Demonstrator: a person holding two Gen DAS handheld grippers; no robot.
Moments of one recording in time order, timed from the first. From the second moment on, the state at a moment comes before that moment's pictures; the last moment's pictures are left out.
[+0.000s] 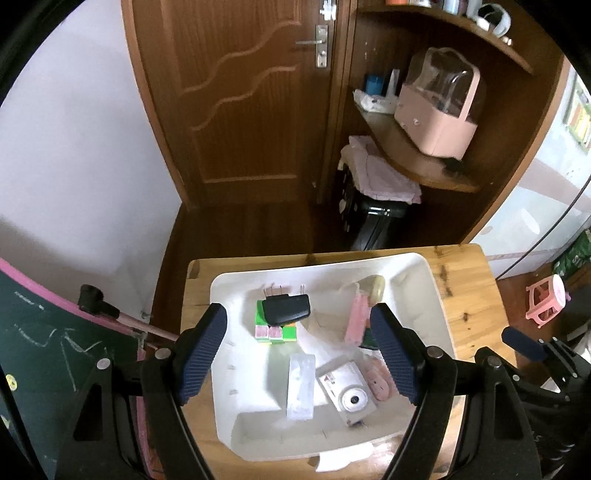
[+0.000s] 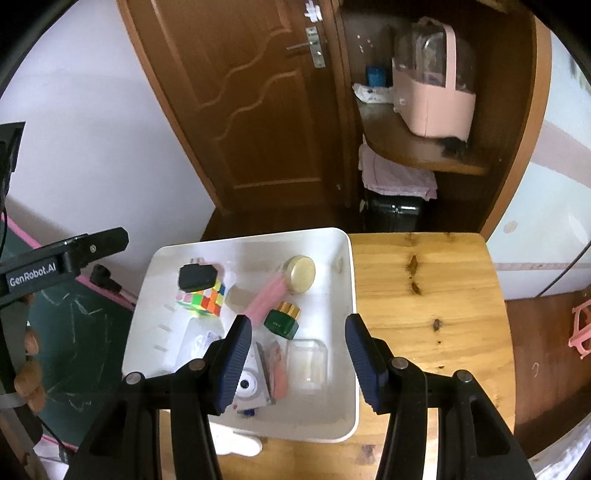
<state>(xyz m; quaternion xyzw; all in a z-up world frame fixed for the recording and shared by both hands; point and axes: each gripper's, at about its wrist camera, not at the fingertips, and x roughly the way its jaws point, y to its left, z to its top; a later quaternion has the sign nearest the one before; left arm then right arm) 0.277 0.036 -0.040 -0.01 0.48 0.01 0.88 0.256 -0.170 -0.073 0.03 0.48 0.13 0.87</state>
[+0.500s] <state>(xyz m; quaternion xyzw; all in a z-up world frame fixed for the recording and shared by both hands) 0.185 0.030 -0.002 0.00 0.44 0.02 0.90 0.174 -0.174 -0.039 0.00 0.45 0.19 0.87</state>
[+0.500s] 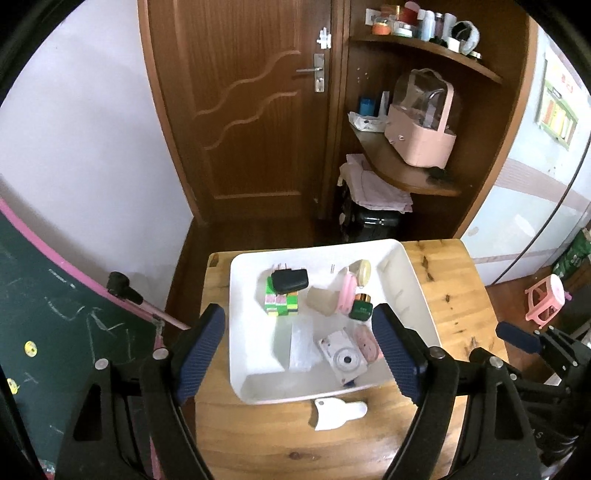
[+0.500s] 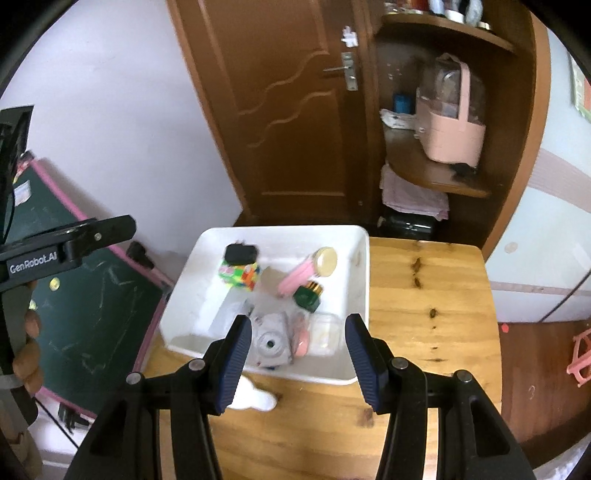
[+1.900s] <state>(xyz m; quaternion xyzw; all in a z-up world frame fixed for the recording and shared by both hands) 0.038 0.070 -0.214 -0.13 0.56 0.06 0.81 0.124 -0.049 -0.251 -0.24 0.45 0.37 0.78</state>
